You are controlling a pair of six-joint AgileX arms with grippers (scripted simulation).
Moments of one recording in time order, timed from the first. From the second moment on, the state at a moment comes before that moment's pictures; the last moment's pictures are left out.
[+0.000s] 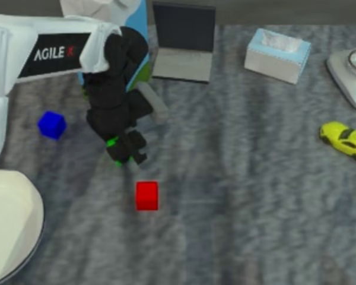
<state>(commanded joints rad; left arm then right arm) -0.41 2.31 1.66 -0.93 0.00 0.63 0.01 0.00 0.00 0.00 0.00 0.00</state>
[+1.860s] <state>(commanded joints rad) -0.76 2.16 1.82 -1.21 0.01 0.82 0.01 0.00 0.00 0.00 0.00 0.00</state>
